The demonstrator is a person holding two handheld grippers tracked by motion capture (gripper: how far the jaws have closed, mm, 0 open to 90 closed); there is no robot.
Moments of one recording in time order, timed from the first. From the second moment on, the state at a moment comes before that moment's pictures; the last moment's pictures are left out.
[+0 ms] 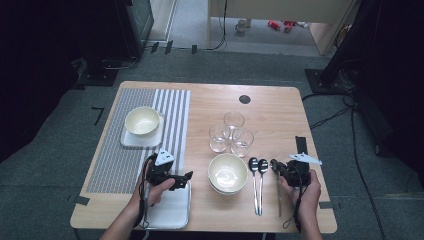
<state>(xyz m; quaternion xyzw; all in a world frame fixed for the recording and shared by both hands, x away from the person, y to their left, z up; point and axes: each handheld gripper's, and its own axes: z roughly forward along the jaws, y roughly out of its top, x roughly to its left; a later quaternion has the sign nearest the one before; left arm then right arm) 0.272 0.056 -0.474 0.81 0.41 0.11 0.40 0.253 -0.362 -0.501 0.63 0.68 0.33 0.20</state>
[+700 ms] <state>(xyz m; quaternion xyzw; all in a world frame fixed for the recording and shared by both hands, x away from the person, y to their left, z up) 0.266 0.051 -0.470 0.82 0.38 0.09 0.42 0.251 -0.366 -0.500 0.63 0.66 0.35 0.20</state>
